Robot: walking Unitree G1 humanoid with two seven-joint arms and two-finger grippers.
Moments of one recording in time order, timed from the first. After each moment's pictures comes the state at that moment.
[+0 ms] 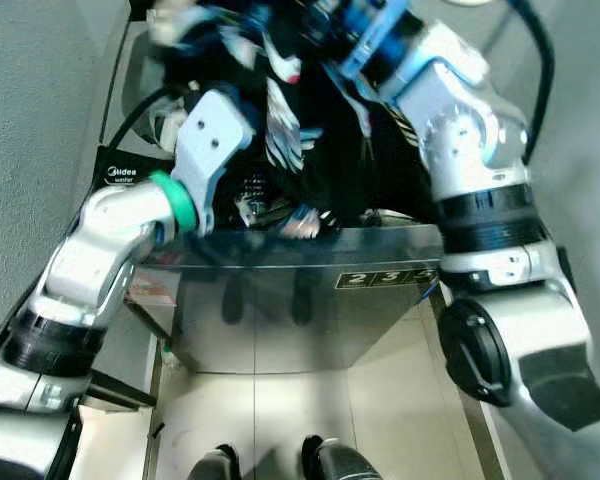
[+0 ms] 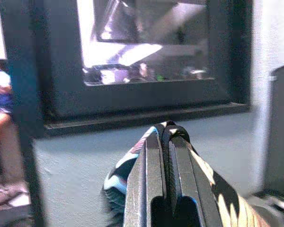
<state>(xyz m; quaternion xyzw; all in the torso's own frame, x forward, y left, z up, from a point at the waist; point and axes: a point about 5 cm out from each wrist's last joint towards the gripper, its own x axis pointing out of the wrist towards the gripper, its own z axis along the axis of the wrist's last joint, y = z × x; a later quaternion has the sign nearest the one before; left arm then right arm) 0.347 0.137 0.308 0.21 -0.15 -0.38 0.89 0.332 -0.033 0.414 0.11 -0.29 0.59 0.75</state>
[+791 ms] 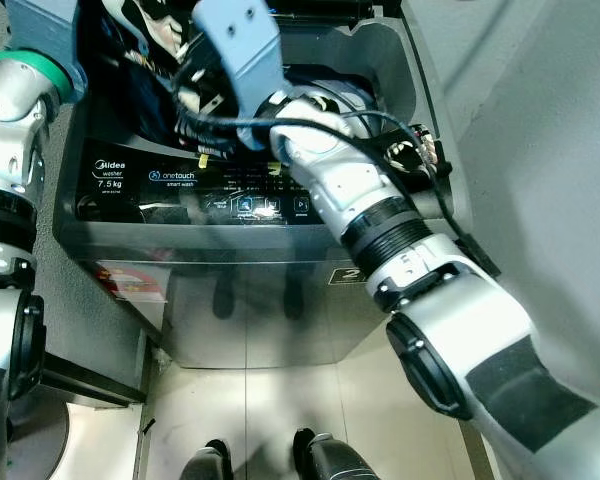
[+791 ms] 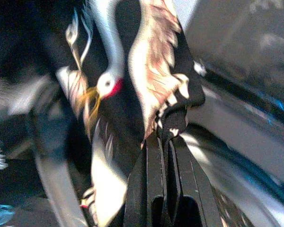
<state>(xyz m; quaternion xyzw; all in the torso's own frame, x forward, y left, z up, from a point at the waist) 0.378 0.232 0.320 0.25 -0.15 -0.15 0.94 0.380 0.047 0.316 -0.15 -0.17 0.33 0.92</state>
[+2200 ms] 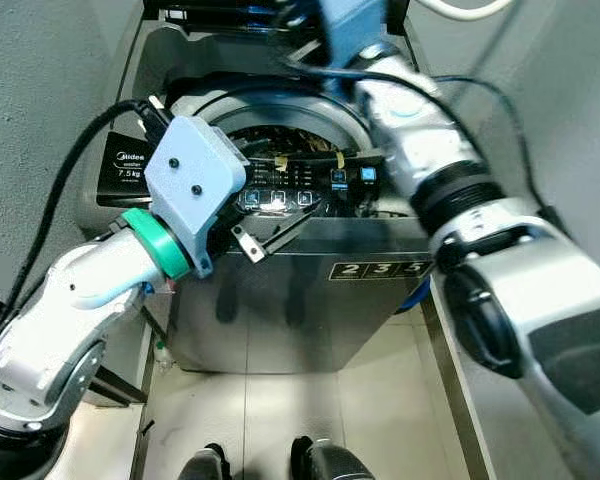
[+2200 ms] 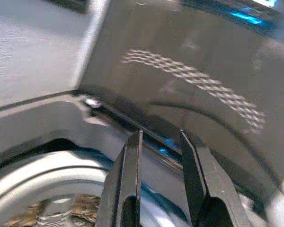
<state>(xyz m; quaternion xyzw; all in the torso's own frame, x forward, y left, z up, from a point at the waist) 0.254 0.117 0.290 0.19 -0.19 -0.36 0.89 0.406 -0.078 0.362 -0.12 -0.28 0.19 0.93</state>
